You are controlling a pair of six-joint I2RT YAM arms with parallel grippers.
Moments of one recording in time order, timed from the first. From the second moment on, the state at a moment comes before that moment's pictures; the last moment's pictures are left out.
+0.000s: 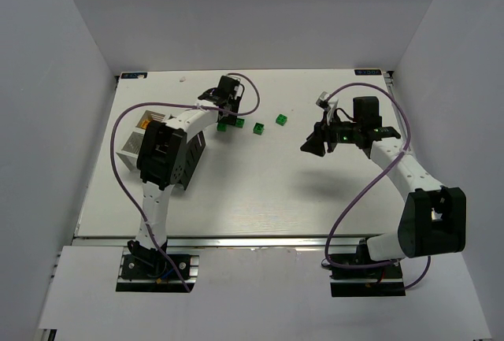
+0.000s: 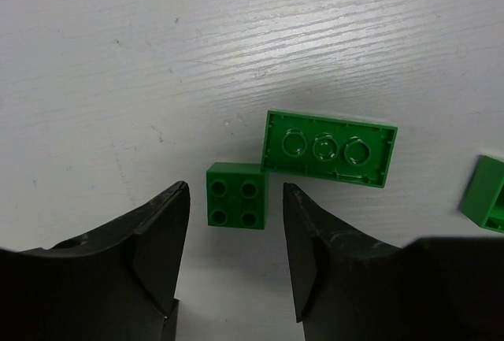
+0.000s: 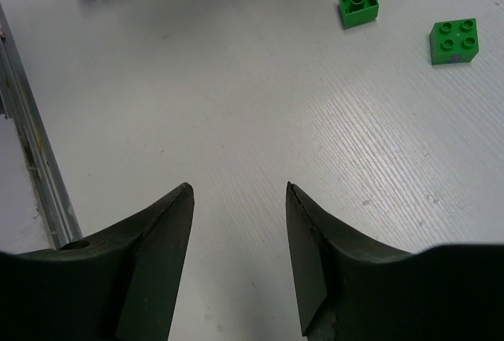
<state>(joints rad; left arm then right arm) -0.43 2.21 1.75 -0.45 -0.30 -0.11 0.16 1.40 1.00 -0.35 -0.90 -0.35</state>
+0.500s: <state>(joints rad) -0.41 2.25 1.74 -0.45 -0.29 -0.10 0.16 1.43 1.01 -0.34 -0.90 -0.35</state>
